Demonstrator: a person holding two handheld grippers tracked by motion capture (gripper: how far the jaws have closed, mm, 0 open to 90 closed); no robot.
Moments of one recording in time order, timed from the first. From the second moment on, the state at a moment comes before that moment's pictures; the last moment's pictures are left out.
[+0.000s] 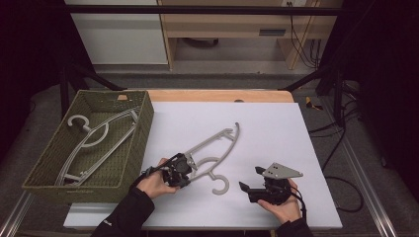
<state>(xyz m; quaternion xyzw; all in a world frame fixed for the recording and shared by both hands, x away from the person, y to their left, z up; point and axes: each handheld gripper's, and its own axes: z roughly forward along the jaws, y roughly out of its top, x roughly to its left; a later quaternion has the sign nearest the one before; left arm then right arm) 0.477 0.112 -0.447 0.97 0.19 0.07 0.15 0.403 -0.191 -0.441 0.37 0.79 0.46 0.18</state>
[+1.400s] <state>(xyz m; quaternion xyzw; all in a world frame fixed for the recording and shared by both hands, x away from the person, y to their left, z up) 0.467 0.125 -0.404 0.93 0.24 0.09 0.26 0.402 -0.204 -0.434 0.39 0.77 0.47 0.19</state>
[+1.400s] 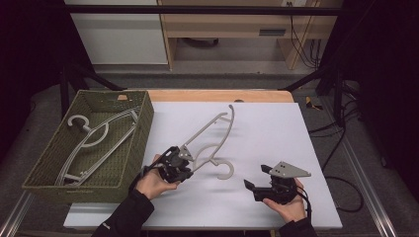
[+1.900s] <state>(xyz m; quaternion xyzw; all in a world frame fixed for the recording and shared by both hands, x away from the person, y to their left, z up) 0.438 0.147 -0.318 0.91 0.22 0.12 0.34 0.402 -0.215 -0.432 0.39 0.76 0.48 0.21</state>
